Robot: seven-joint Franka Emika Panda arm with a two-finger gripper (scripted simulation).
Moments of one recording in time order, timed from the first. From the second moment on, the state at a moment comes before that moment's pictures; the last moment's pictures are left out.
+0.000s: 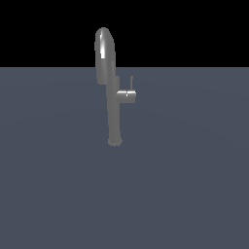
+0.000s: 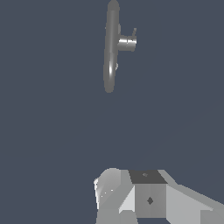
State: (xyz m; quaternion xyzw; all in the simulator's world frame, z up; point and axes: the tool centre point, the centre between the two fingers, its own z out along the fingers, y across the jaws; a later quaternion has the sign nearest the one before) arm -0.266 0.009 0.499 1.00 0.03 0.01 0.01
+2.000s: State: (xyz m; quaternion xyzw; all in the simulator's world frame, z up) arm -0.114 0.018 0.469 0.94 -0.18 -0.20 -0.20
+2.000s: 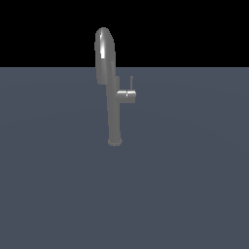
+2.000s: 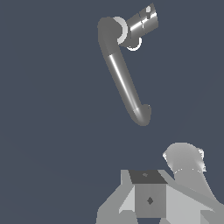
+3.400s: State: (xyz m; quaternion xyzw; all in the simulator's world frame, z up) arm 0.029 -0.018 0.340 0.68 -0.42 -0.42 -0.42
